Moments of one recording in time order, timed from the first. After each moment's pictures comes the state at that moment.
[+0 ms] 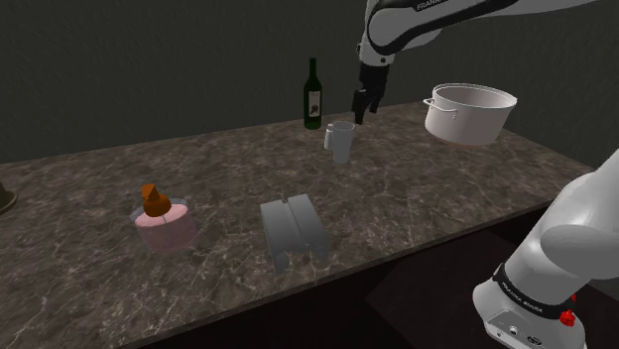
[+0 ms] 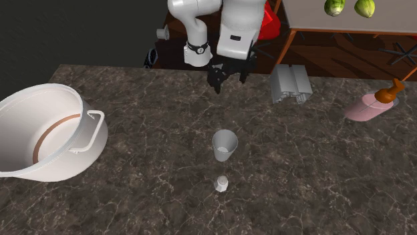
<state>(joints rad) -0.03 -0.16 -0.01 -2.09 -0.04 2.00 -0.21</state>
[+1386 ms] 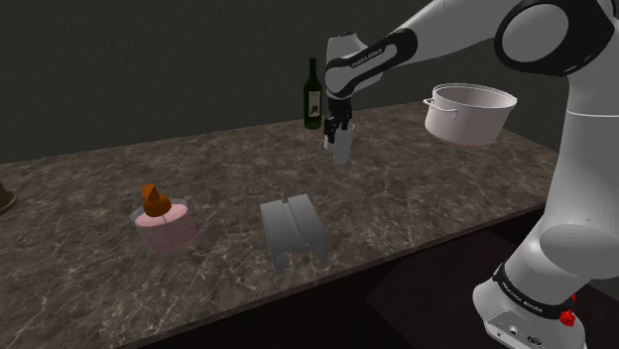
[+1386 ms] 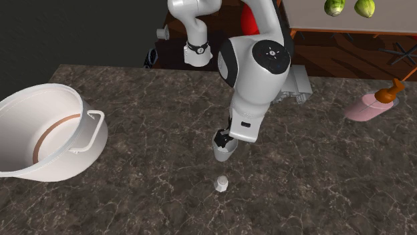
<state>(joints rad) -0.03 0.34 -0.01 -1.77 -0.10 2.16 -0.23</state>
